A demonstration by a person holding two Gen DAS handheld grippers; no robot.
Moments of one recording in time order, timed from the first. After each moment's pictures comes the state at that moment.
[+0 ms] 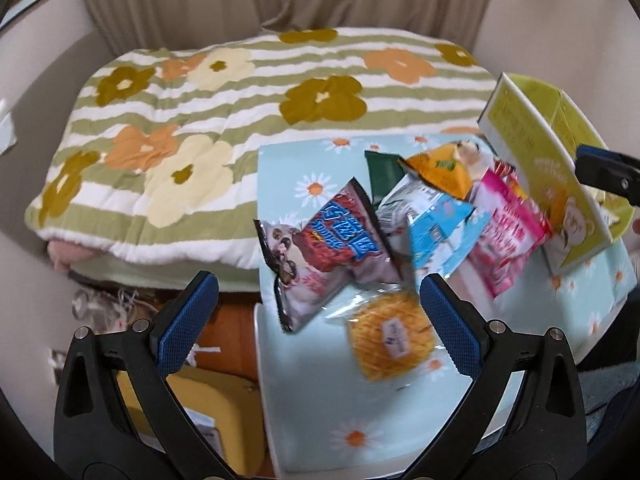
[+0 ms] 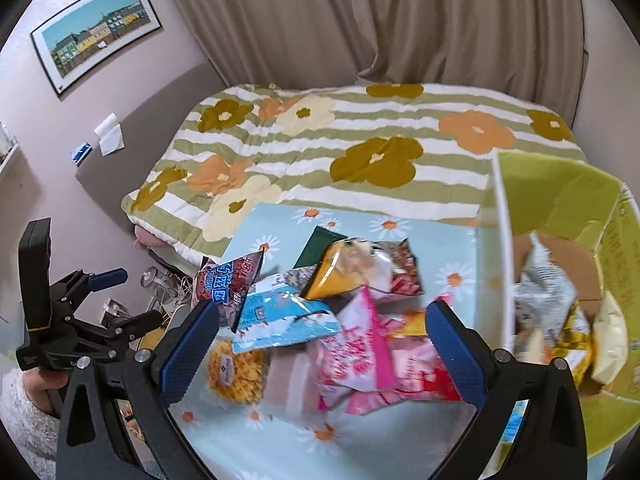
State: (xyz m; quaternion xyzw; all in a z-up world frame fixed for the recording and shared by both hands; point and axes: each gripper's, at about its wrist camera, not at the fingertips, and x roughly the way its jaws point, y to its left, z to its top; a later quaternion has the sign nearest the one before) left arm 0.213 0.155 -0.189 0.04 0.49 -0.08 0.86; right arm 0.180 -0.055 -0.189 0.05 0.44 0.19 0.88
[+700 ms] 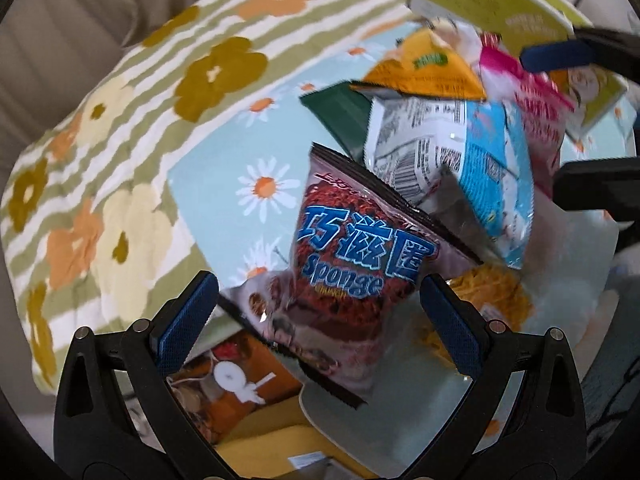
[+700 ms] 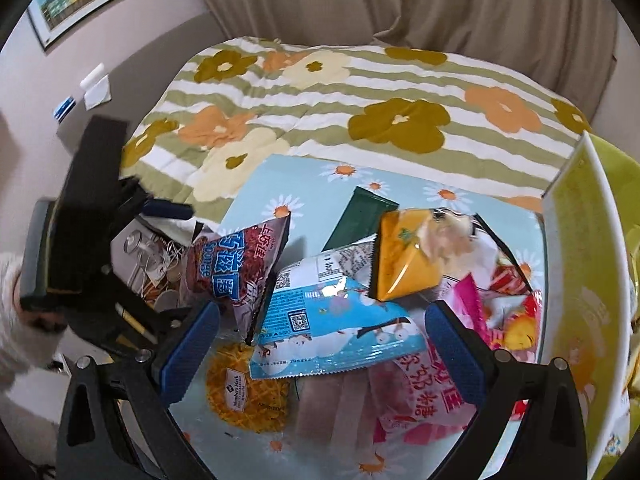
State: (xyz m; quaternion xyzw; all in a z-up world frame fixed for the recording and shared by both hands) left arm 0.292 0.131 -0.273 0.24 0.53 -0.26 0.77; right arm 0.207 0.027 -0.248 -0.02 0.48 0.20 0.86
